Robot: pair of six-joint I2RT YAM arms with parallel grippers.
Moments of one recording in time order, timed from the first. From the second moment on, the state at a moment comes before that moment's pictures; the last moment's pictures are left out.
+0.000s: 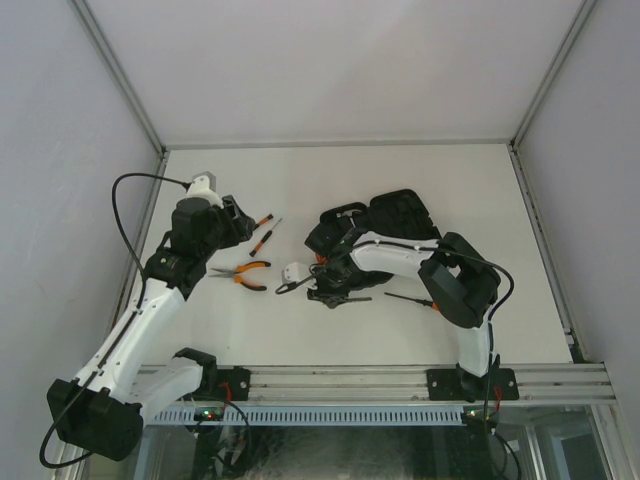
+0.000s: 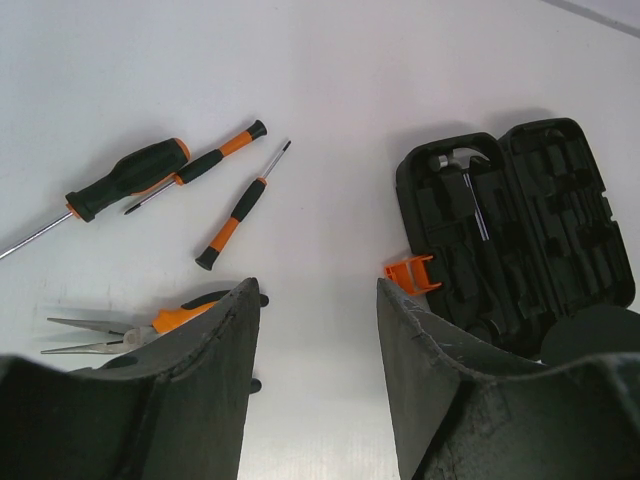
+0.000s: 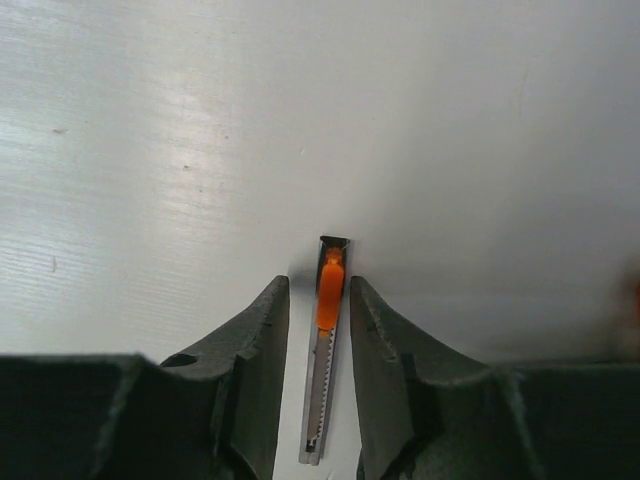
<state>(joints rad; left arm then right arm) -0.28 0.97 0.86 -0.36 -0.06 -0.48 0.89 1.95 1.31 -0.71 -0.40 -0.76</state>
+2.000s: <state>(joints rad) -0.28 0.98 0.86 -0.36 -0.04 -0.48 0.41 1.90 1.45 -0.55 -0.19 0.13</state>
